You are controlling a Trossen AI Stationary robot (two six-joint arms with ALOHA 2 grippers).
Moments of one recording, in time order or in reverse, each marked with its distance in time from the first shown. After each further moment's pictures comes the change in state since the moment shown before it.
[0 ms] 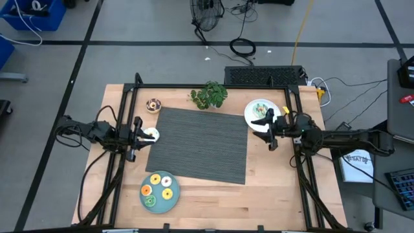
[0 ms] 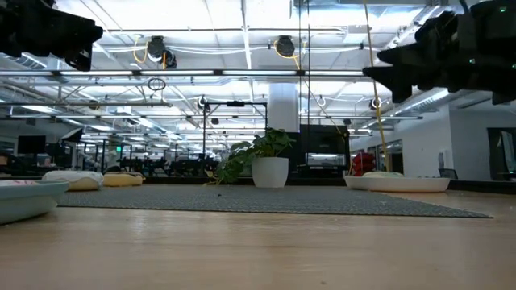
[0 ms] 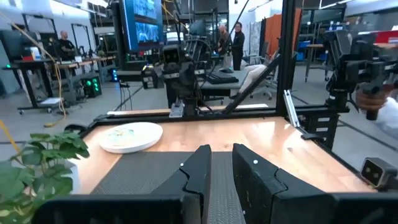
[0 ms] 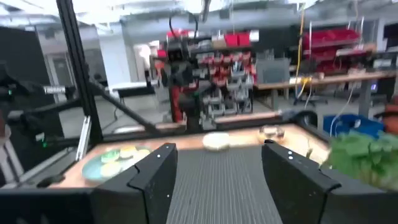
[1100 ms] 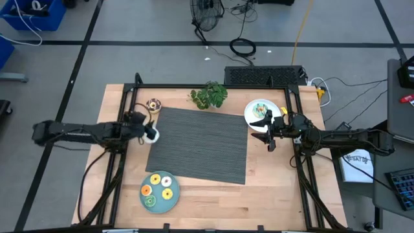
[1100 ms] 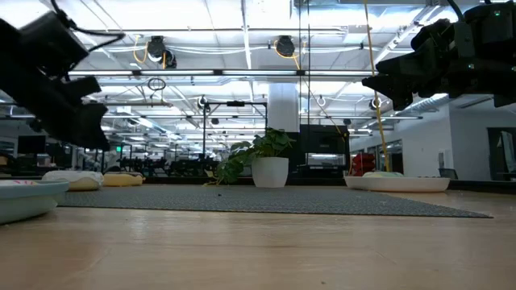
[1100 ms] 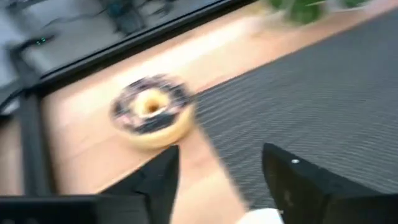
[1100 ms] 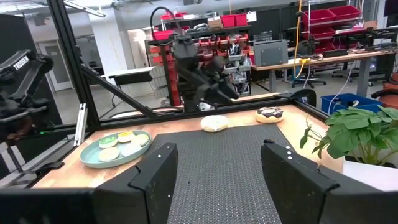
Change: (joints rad) left arm 0.365 0.507 0.031 -0.421 -0.521 -0.631; right arm 0.000 0.004 -0.001 -0.068 0.002 0.007
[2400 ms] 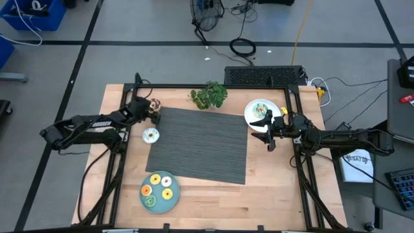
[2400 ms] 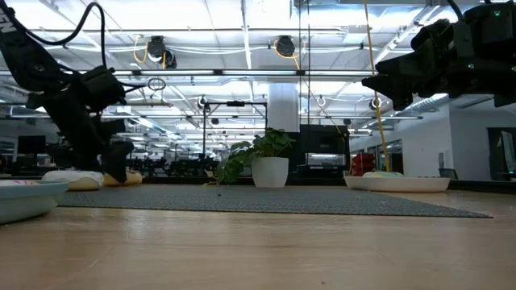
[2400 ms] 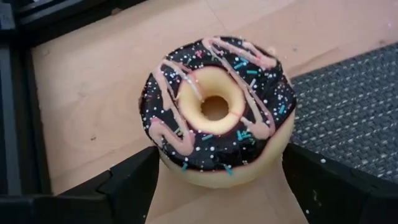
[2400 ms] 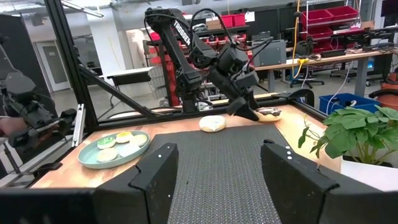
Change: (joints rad) left arm 0.747 0.575 0.001 0.584 0.487 0.403; right arm 0.000 0.000 0.000 0.000 0.008 0.000
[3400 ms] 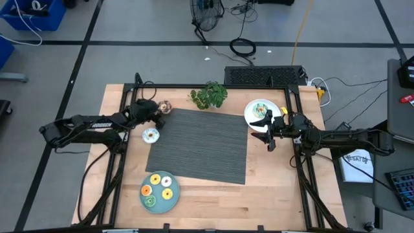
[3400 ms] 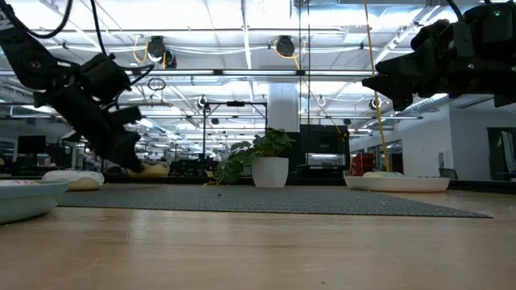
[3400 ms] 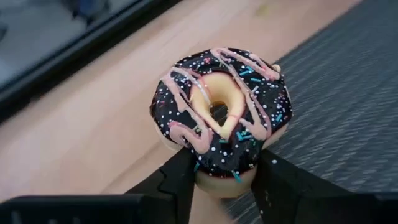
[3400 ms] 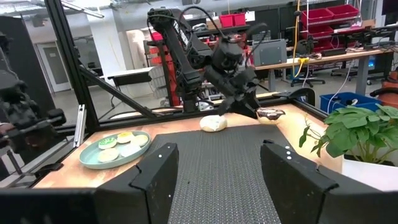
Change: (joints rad) left arm -0.126 -0.002 0.000 0.133 0.098 0.193; right arm 0.000 0.000 0.000 -0.001 -0.001 0.007
